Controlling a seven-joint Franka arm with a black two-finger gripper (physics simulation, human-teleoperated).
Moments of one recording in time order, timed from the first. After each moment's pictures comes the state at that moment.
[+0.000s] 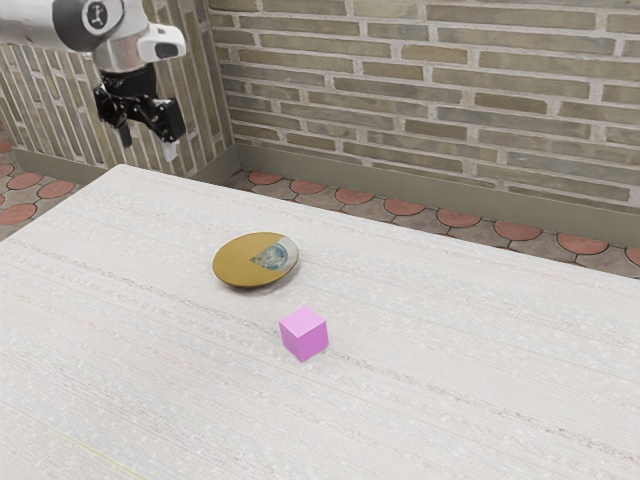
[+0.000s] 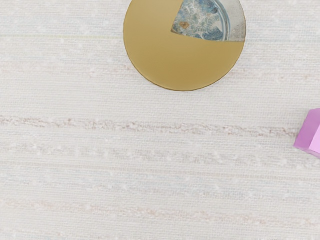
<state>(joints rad) -0.02 0.08 0.15 -1.51 0.07 1.64 0.11</state>
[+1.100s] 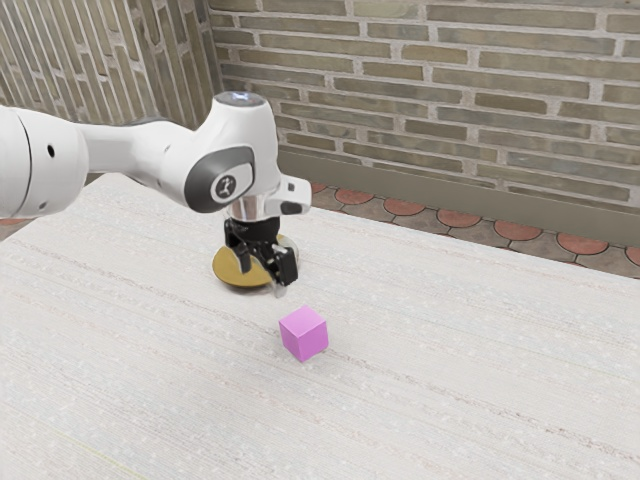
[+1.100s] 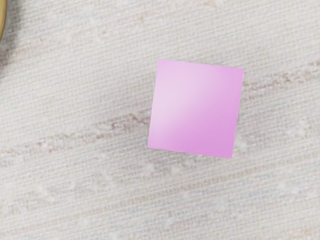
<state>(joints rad) -0.28 0.17 0.12 -1.93 0.06 2.07 0.08</state>
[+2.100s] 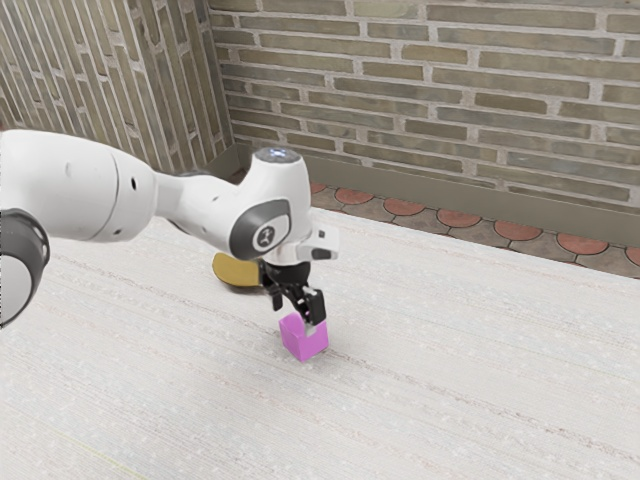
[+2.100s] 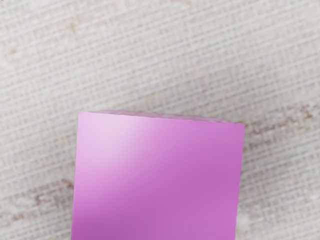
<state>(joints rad) -0.27 0.40 0.09 -1.86 0.00 2.22 0.14</state>
